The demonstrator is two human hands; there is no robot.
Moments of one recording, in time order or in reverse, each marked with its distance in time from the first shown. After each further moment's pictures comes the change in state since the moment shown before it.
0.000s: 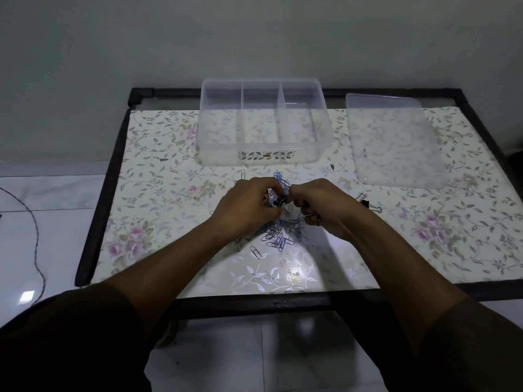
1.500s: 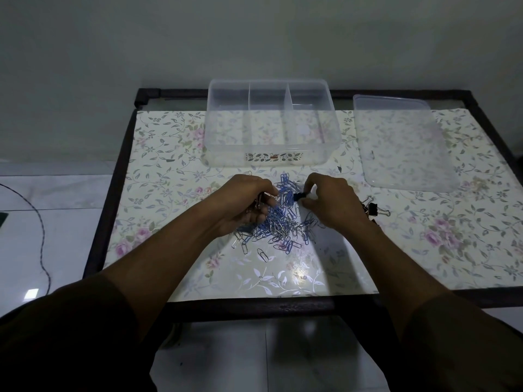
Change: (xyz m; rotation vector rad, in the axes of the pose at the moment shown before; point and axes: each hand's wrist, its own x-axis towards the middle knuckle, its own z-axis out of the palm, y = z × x) left_hand 0.007 -0.002 -0.024 -0.889 -0.165 -0.573; right_hand 0.029 0.020 -0.011 -0.896 0.375 -0.336
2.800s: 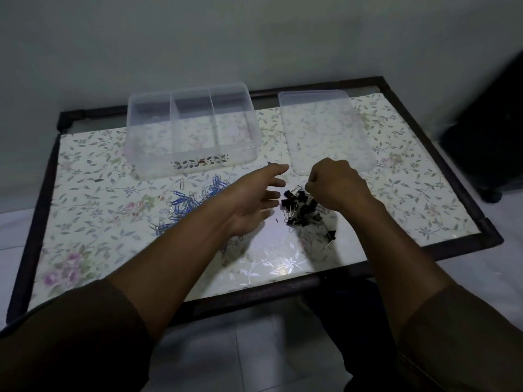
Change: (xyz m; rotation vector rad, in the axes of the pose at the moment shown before) left_hand 0.004 0.022 0.147 0.000 -0.178 -0.153; right_hand -0.037 0.083 -0.095 -0.119 -0.024 0.316
